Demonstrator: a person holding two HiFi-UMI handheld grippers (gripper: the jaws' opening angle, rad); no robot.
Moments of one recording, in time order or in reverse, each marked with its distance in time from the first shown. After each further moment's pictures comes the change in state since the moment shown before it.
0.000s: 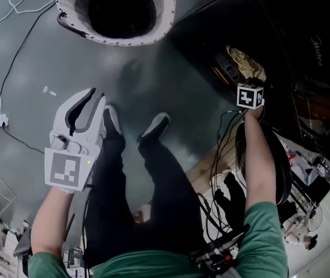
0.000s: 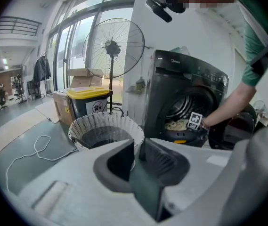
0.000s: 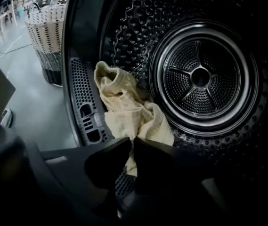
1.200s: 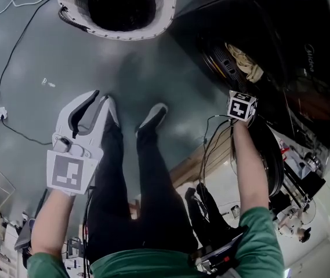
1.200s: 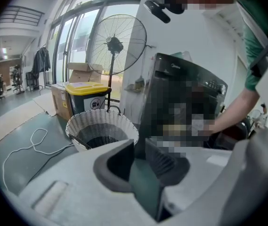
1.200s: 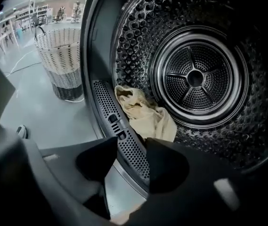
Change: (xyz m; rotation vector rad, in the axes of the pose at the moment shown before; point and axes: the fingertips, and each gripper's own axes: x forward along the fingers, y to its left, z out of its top) left arm -0.015 -0.009 0.017 -0.068 0.044 -0.047; right arm -0.062 0.038 0.002 0.122 -0.096 0.099
